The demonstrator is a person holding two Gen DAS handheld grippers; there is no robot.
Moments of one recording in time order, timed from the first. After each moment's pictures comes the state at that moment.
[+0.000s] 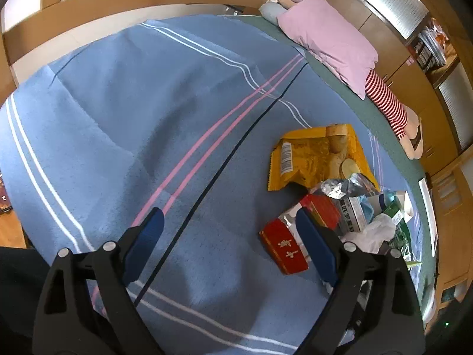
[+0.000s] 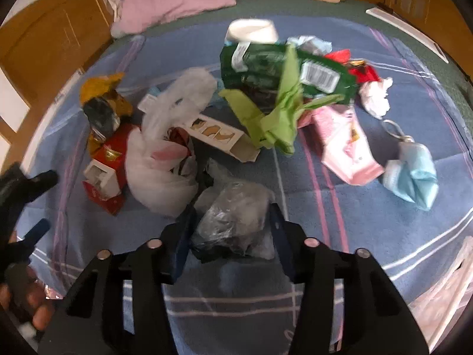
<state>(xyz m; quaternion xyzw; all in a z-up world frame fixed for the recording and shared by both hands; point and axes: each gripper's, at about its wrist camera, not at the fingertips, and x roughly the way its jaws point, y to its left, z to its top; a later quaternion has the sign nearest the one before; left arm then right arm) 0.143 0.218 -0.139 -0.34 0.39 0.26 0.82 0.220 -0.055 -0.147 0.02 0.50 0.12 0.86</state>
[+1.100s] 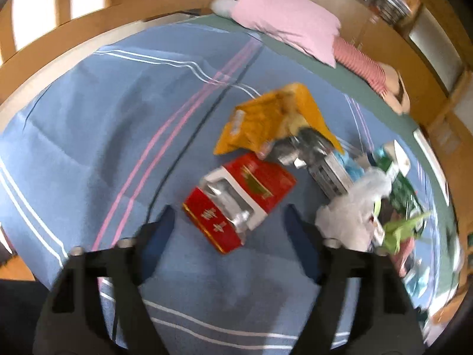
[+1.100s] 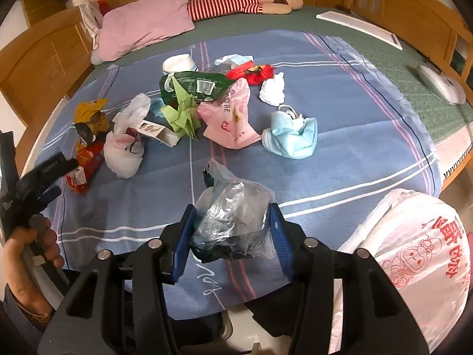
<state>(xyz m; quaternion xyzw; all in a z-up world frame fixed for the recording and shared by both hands) 0.167 0.181 -0.136 -0.24 0.40 0.22 0.86 0.151 -0.152 -0.111 0.04 0.48 0.06 0.88</state>
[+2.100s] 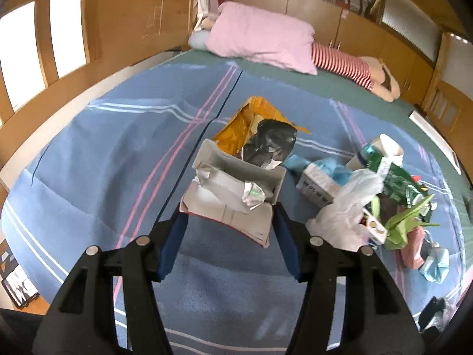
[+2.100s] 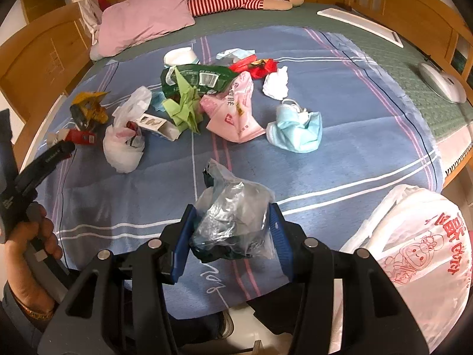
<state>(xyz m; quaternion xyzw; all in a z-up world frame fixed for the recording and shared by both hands) 0.179 0.146 -0.120 -0.13 0.36 0.21 0.90 0.151 -0.144 -0.118 0.04 0.49 0.06 0.87</state>
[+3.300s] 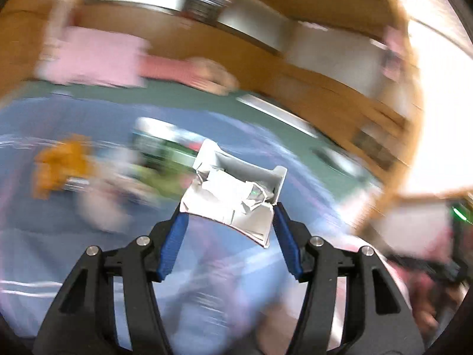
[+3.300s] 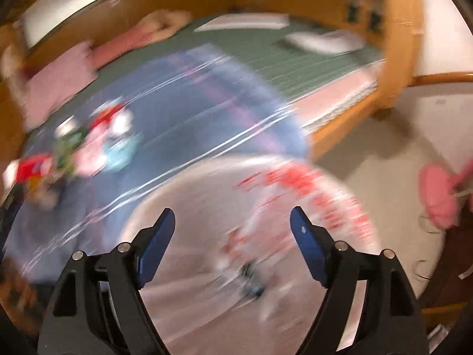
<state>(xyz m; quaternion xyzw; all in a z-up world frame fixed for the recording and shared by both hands) 0.102 -0.031 -0.072 -0.12 0.30 -0.23 0.92 0.053 -0.359 -0.076 0.11 0.43 -0.16 0.88</state>
